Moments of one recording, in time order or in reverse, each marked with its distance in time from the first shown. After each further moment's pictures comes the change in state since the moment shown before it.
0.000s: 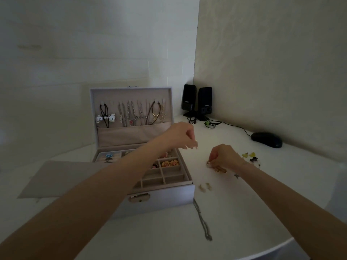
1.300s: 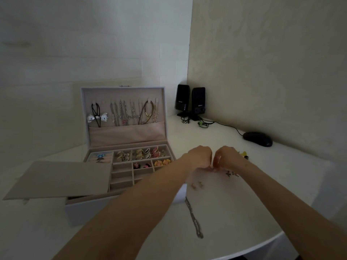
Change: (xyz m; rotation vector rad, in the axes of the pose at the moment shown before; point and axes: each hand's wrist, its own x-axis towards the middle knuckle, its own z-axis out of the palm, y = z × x) left_hand 0.051 0.007 0.103 0.376 -0.259 -0.081; right_hand -0.015 0.007 -0.012 -0.274 -0.012 0.177
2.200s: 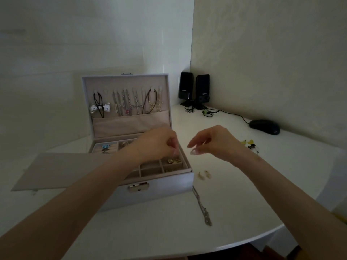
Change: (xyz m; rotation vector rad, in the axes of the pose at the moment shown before) left_hand -0.142 -0.060 -0.064 -0.066 0.199 0.042; right_hand -0.064 -0.061 -0.029 0.501 0.024 -0.350
